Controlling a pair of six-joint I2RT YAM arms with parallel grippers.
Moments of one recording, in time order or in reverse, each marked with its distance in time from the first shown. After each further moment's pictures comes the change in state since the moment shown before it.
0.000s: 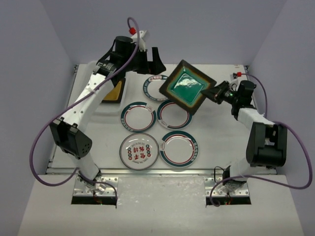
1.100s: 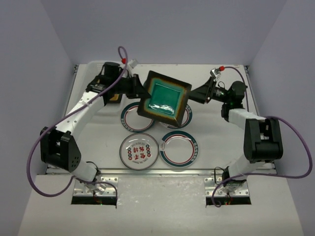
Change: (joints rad) left arm 0.066 -0.178 -0.464 0.127 0.293 -0.070; right arm 0.160 0.032 -0.037 0.554 -0.373 0.282
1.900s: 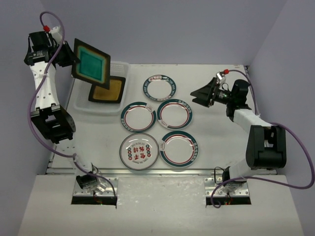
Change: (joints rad) left arm 0.691 0.438 0.788 -0.383 -0.135 0.376; right arm -0.043 -0.072 0.019 -0.419 0.065 -0.261
